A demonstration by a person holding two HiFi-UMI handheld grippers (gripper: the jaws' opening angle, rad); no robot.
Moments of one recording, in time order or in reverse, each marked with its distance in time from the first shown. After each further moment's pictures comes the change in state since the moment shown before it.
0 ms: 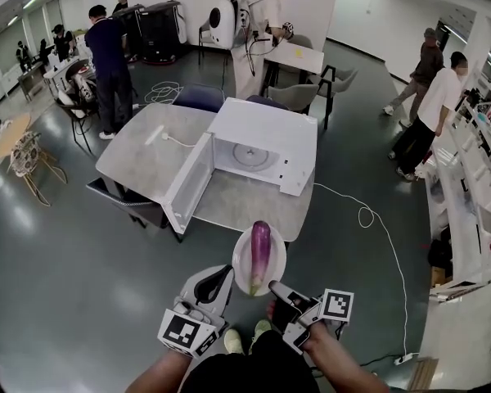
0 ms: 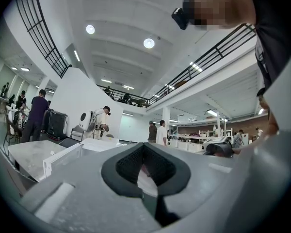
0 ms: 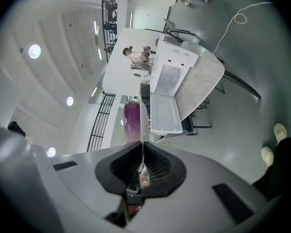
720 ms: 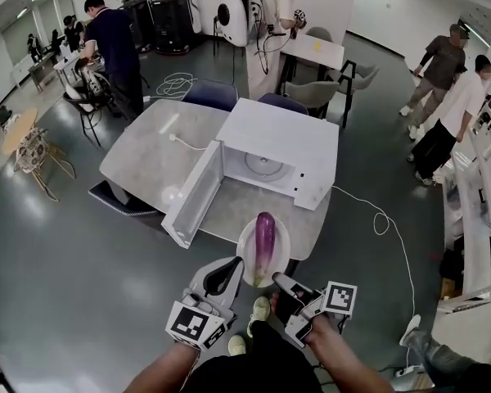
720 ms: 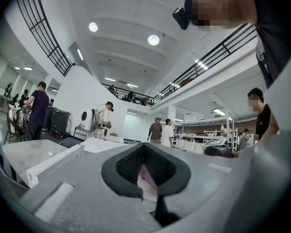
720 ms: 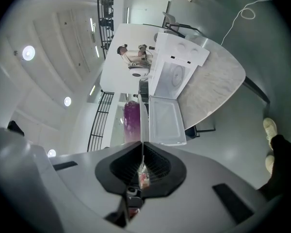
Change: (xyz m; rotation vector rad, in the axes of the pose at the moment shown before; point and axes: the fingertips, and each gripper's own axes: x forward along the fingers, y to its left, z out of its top) left arm 0.095 0.066 -0.005 -0.015 0.017 0.041; right arm 0.079 -0.013 0.090 0.012 0.044 -0.001
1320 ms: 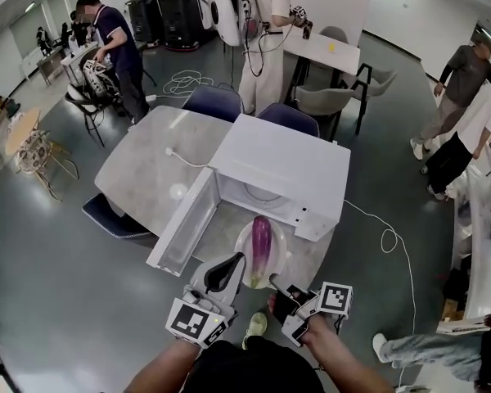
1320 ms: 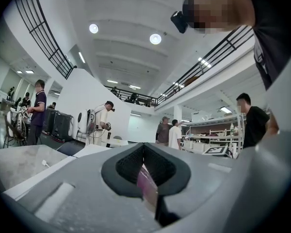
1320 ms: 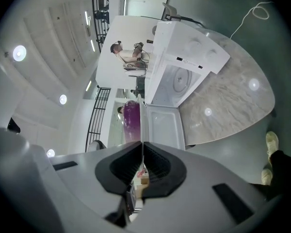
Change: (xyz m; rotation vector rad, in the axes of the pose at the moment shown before) left arm 0.133 0.063 0.014 0.018 -0.022 0.043; right arm 0.070 -0.022 0.120 0.010 0.078 -0.033
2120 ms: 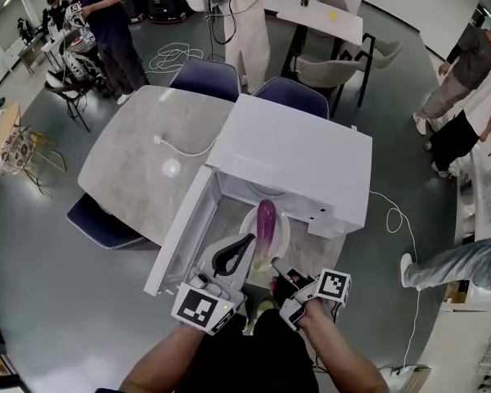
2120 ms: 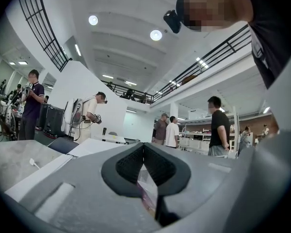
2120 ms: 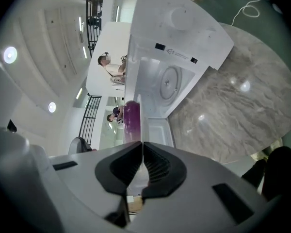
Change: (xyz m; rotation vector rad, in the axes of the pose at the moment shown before) left arm 0.068 0.096 -0.045 -0.013 0.031 -0.086; right arm 0.104 -0.077 0.051 0.065 -0.098 -0.089
